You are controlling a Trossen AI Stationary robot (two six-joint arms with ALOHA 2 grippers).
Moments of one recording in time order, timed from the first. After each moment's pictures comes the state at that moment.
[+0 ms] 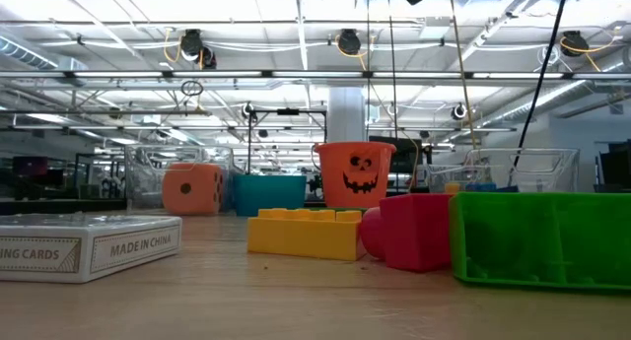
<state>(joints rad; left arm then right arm) -0.90 1.36 1.61 -1.28 -0.32 -1.04 0.36 1.53 1.28 -0.32 0.44 0.37</state>
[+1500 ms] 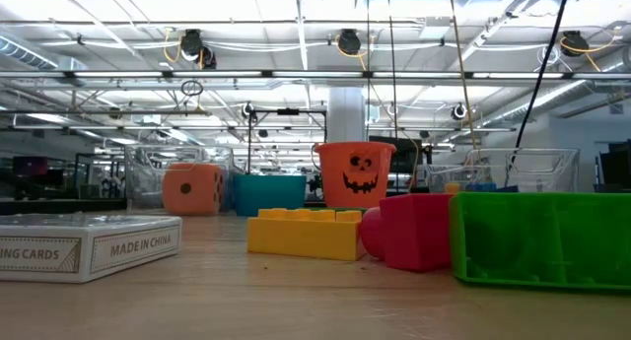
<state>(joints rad) -1.06 1.52 0.87 -0.67 0.11 -1.51 0.51 1.53 1.28 -0.34 0.39 0.55</state>
